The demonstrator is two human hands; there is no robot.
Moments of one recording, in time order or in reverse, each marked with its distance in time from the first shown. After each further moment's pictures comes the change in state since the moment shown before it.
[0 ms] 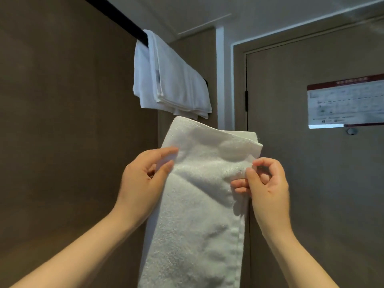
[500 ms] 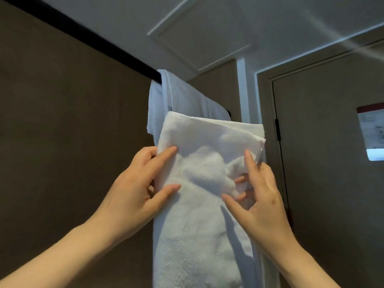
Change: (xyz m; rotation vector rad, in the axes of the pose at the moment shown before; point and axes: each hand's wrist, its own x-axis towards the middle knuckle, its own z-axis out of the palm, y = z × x) left_hand 0.075 -0.011 -0.025 0.565 -0.123 0.300; right_hand 0.094 0.045 0.052 -0.353 -0.330 -0.433
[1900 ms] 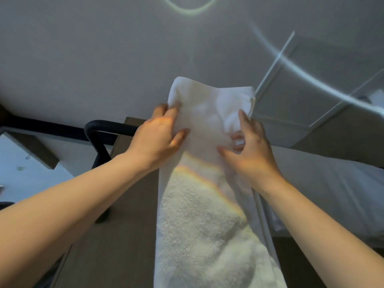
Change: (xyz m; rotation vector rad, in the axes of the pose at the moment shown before) left_hand 0.172 -0.020 -0.167 1.123 0.271 -0.142; right_hand 0.271 -0.091 0.145 0.598 0.175 -0.374
